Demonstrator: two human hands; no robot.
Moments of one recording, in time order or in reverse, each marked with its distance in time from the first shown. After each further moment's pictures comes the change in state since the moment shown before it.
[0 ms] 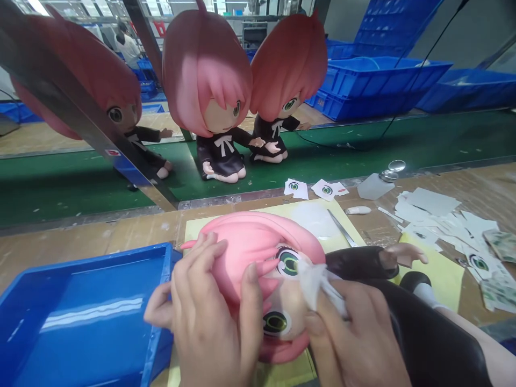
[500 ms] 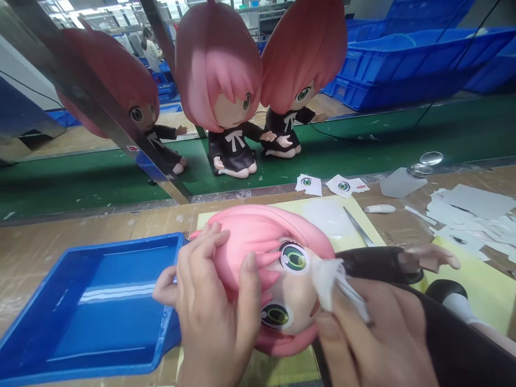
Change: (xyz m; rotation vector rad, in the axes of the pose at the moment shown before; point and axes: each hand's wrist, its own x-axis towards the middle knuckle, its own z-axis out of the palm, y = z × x) left_hand 0.000 0.004 0.005 0.039 0.064 -0.012; right_hand -0.003 0.023 -0.004 -0.009 0.019 -0.102
